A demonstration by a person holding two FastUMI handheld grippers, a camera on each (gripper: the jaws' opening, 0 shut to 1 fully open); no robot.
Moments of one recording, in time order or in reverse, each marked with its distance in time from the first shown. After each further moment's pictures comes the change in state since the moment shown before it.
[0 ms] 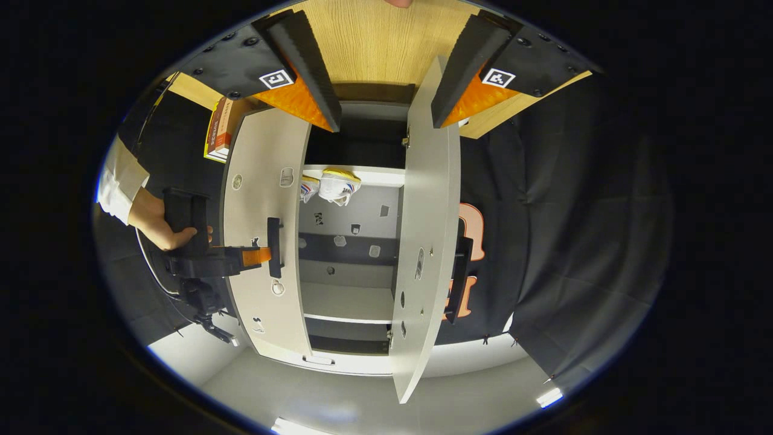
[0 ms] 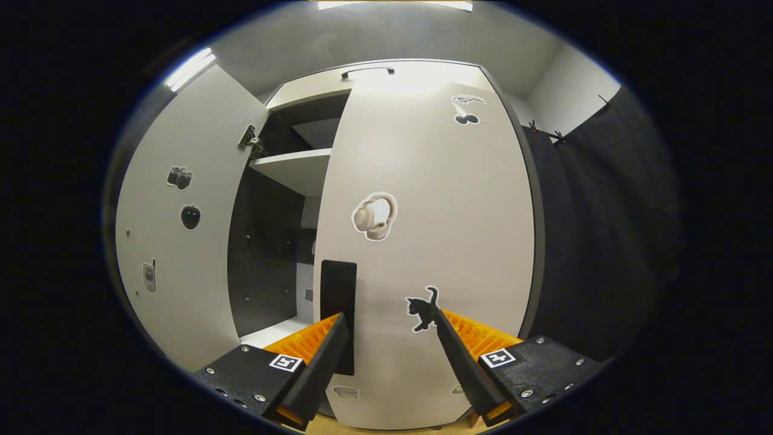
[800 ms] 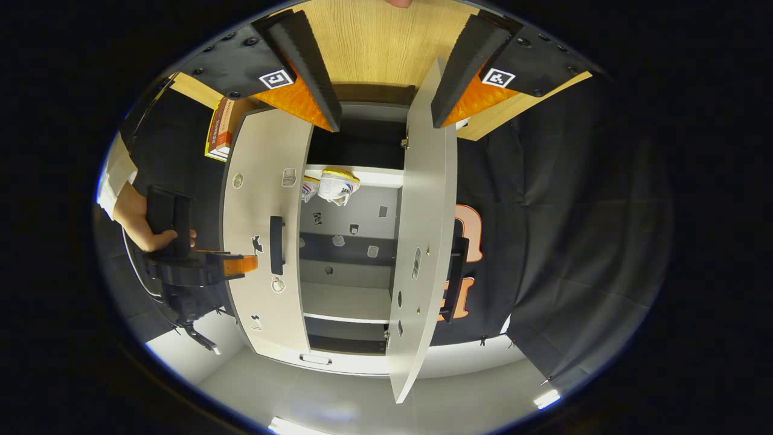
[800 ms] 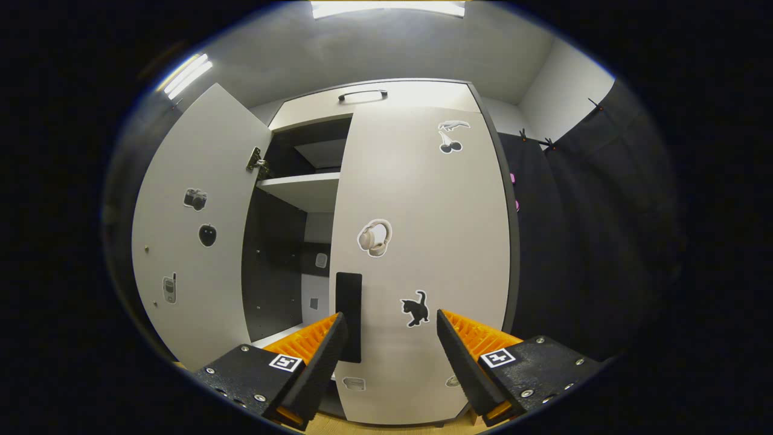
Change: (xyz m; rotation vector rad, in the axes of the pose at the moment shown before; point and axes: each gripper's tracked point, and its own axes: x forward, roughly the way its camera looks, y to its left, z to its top) left arm -0.003 -0.004 0.002 -0.025 0.006 -0.004; right arm -0.065 -0.006 0.016 0.005 -0.056 -0.012
